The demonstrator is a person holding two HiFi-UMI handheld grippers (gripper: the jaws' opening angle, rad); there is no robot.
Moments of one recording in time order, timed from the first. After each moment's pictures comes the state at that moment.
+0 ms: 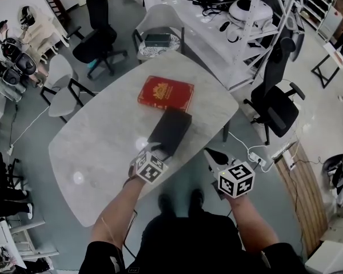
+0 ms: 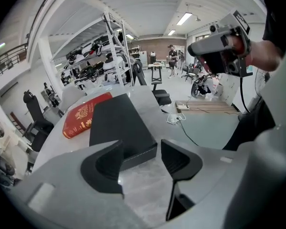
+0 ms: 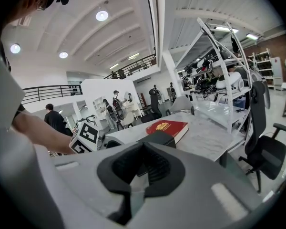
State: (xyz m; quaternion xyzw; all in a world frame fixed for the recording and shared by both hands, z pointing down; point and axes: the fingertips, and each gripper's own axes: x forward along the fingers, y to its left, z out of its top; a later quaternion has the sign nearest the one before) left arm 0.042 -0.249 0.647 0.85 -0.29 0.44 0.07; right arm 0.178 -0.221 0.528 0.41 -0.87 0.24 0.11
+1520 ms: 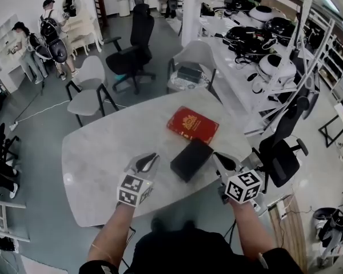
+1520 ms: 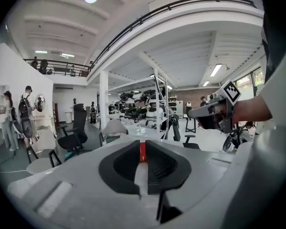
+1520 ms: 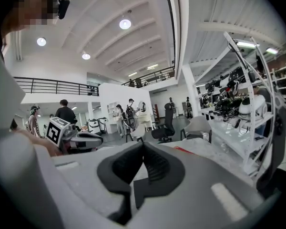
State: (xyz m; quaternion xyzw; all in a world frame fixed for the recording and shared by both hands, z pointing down) left arm -0.104 -0.233 0.438 0.84 -0.52 0.13 0.05; right arm 0.089 -0.267 0.419 0.36 -0.92 0.13 0.07
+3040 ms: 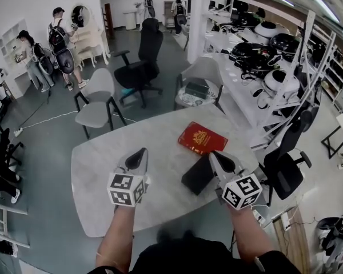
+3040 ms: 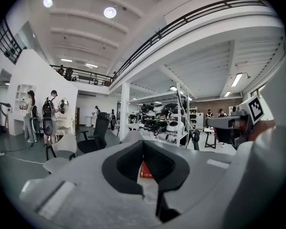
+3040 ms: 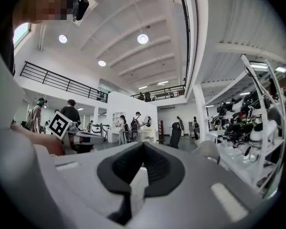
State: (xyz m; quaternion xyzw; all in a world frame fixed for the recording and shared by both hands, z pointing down) left arm -0.213 -0.241 0.348 0.78 -0.62 0.05 0.05; right arm 0.005 -0.265 0.328 0.35 -0.94 0.03 0.00
